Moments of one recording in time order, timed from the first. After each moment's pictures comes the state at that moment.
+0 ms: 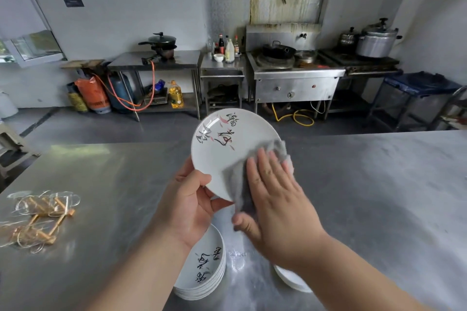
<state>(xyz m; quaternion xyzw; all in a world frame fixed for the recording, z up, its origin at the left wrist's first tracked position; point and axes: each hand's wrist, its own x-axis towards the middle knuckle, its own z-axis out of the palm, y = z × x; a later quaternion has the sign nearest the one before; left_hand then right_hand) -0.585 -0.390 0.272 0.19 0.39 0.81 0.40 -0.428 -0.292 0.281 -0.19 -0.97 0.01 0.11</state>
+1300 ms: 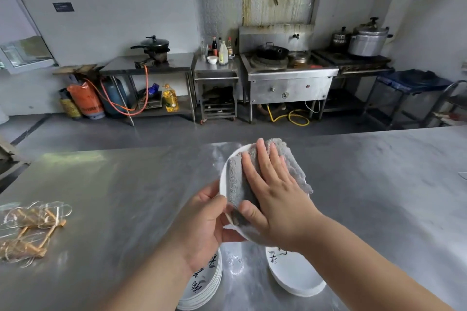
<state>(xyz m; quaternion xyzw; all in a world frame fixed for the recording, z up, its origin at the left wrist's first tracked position) -0.564 -0.384 0.265 0.25 0.48 0.67 0.51 -0.433 -0.252 0.278 -0.18 -0.97 0.07 0.11</state>
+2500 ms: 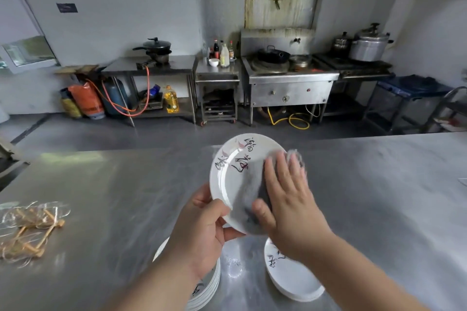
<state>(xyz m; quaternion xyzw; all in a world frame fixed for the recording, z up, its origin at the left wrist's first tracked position) -0.552 -0.380 0.257 0.17 0.43 0.76 0.45 -0.418 -0.250 0.265 -0.29 -0.95 0.09 0.10</state>
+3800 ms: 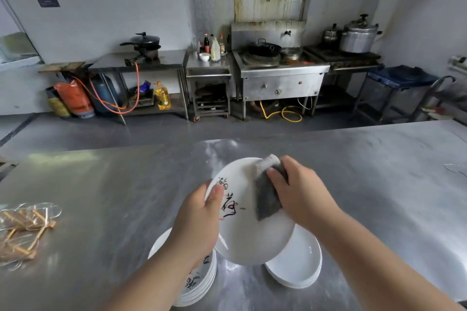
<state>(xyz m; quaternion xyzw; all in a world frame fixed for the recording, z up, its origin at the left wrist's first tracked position) -0.558 -0.381 0.237 0.28 0.74 0.56 0.24 -0.413 -0.220 0.266 -0.39 -0.85 0.26 0.24</state>
